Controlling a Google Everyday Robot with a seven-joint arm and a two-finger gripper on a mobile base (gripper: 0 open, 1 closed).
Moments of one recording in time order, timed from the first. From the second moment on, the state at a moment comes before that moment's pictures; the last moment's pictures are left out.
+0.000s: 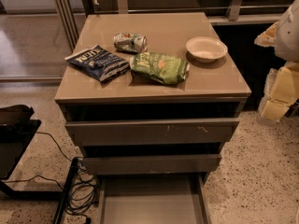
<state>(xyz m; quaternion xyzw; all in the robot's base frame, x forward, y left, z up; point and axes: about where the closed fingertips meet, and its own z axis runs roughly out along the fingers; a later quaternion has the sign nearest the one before) 0.438 -0.217 0.976 -0.60 0.78 -0.03 0.16</state>
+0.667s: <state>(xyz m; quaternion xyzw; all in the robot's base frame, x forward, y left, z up) 0.439 -0.214 0.977 -0.61 0.78 -0.03 0.16</state>
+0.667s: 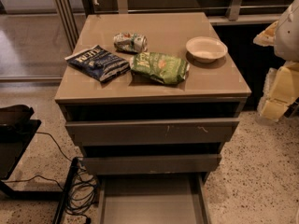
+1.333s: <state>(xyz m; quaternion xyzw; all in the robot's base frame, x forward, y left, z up) 0.495 -0.140 0.977 -0.66 0.69 0.04 0.29</state>
